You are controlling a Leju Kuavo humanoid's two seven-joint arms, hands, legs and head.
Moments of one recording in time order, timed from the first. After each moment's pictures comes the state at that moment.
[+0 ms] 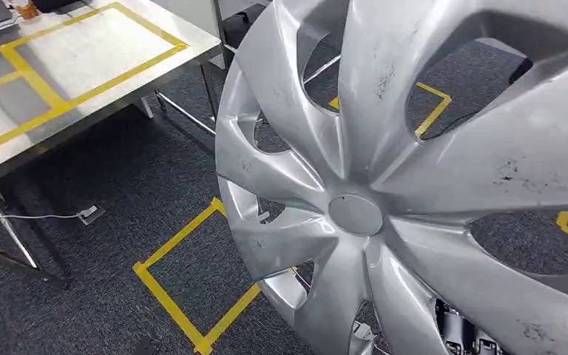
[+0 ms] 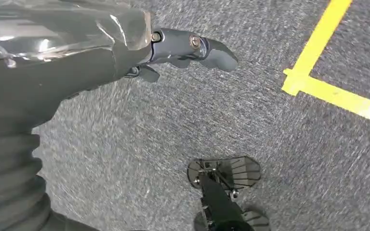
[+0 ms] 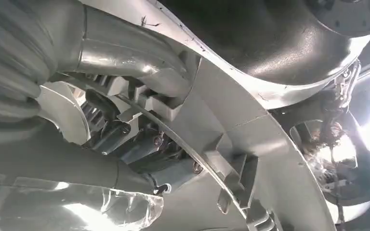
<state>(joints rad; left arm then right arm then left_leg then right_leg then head) -0.03 0.09 -0.62 -0.32 0.42 0.18 -0.16 -0.07 0.04 0.09 -2.02 -0.22 1.24 -0.69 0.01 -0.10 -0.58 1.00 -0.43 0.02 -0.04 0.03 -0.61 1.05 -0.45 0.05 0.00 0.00</state>
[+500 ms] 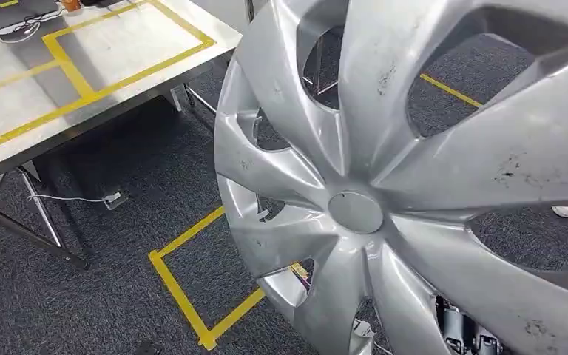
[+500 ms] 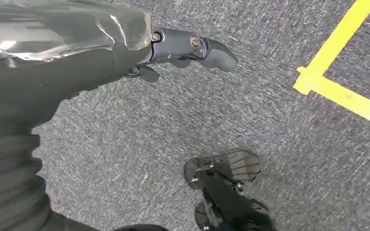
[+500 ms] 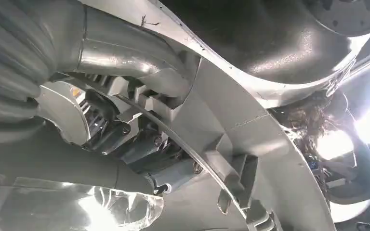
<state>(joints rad) -0.02 0.09 -0.62 -0.32 0.42 0.18 -0.16 -0.07 0.04 0.09 -2.02 -0.22 1.24 -0.69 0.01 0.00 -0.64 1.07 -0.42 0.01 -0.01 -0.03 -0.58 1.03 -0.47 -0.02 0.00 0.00</state>
